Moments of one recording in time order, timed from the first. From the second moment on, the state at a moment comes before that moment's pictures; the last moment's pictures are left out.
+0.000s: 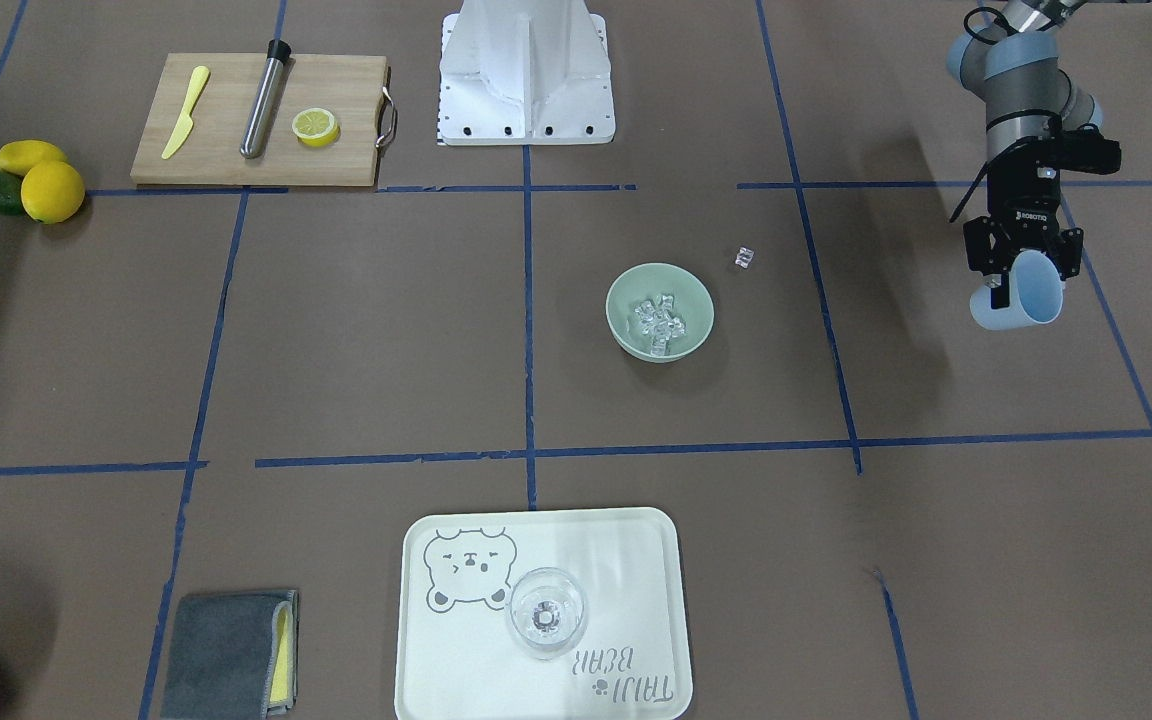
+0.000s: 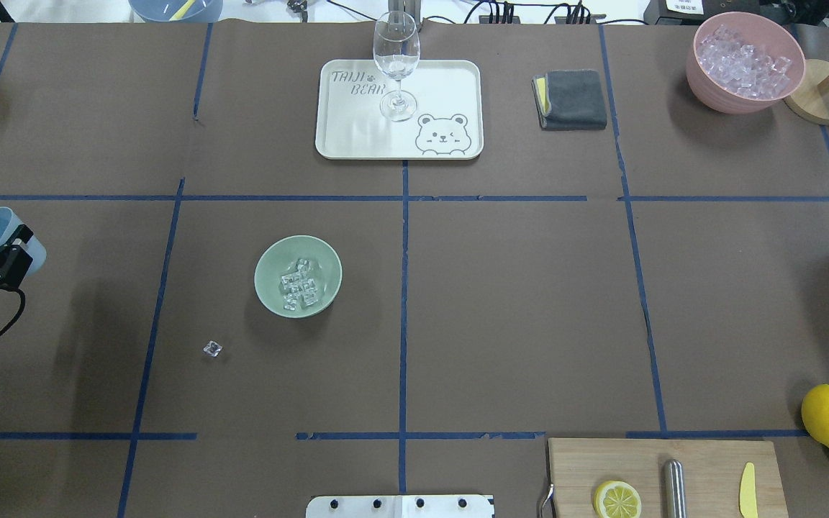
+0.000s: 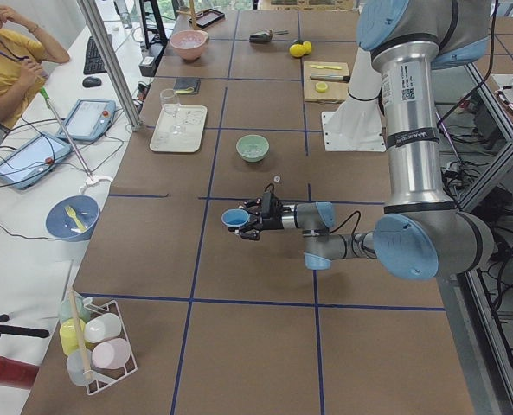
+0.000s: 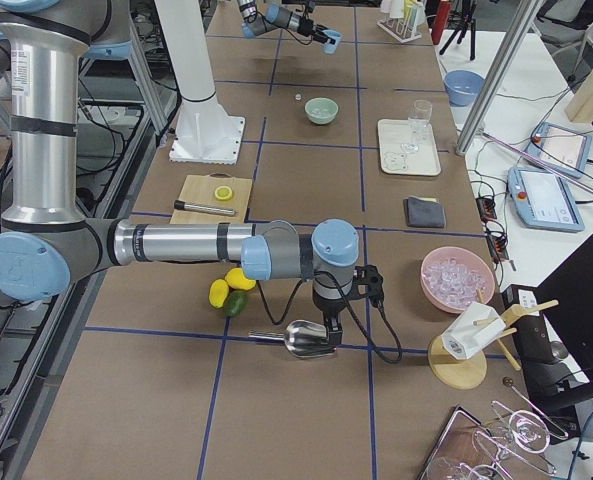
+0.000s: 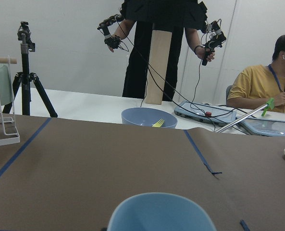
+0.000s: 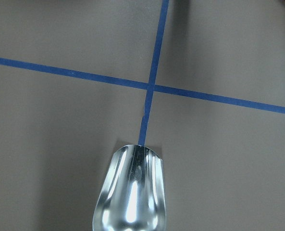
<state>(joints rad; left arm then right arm) -0.38 -1.35 -1.47 -3.22 -0.67 -1.09 1.53 -1.66 1.71 -1.53 2.28 -0.06</state>
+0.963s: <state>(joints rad) -0.38 -1.41 -1.38 -3.20 -0.65 -1.09 1.53 -1.66 1.71 -1.53 2.28 -0.06</state>
